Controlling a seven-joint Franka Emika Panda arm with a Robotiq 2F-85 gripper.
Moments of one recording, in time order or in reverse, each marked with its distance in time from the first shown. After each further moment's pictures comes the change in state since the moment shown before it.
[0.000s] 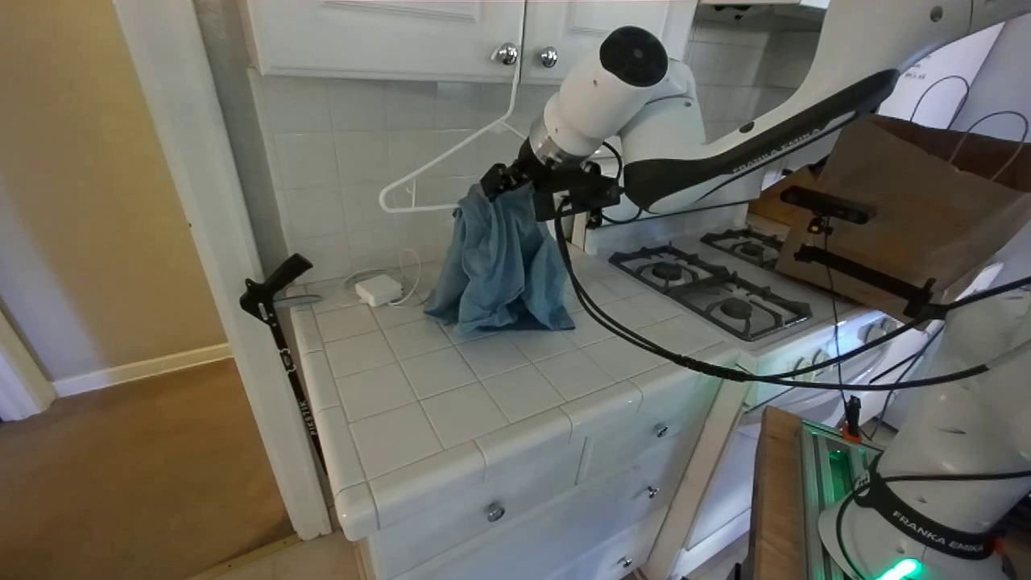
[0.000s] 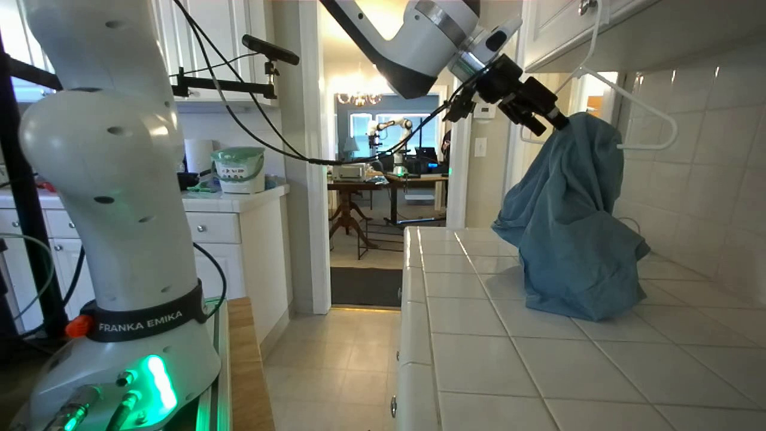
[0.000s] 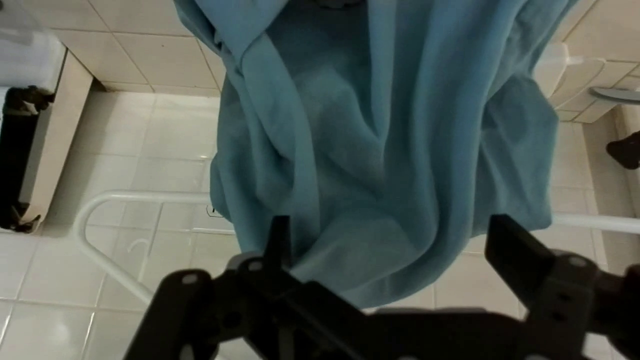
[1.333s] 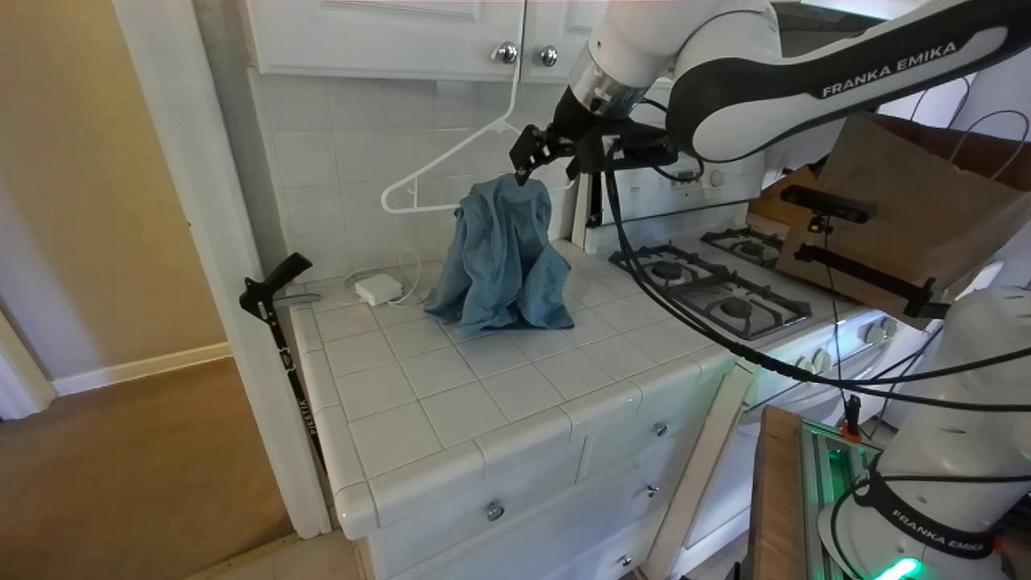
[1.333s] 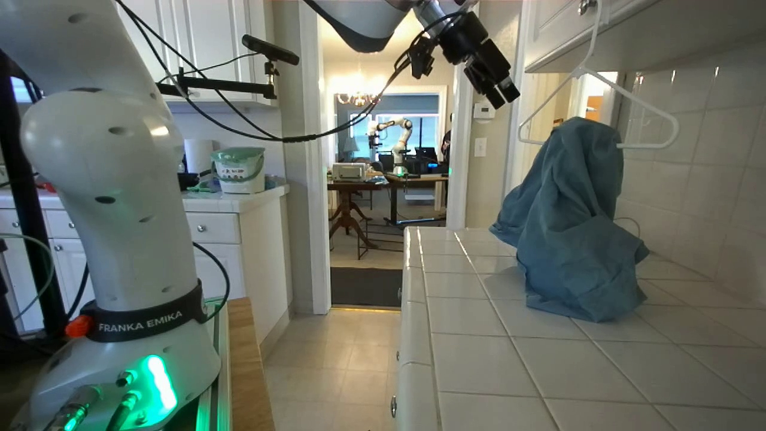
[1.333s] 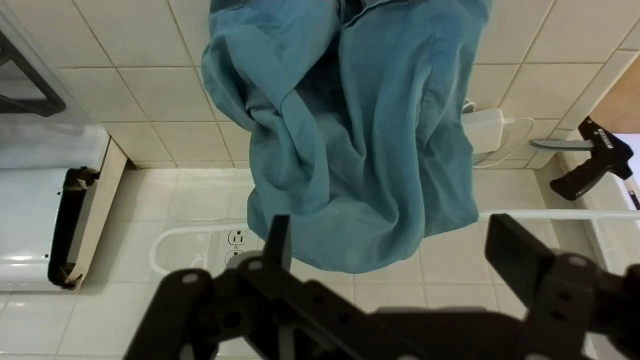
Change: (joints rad) arm 0.005 -0.237 0.083 -0.091 0.502 -0.203 -0.353
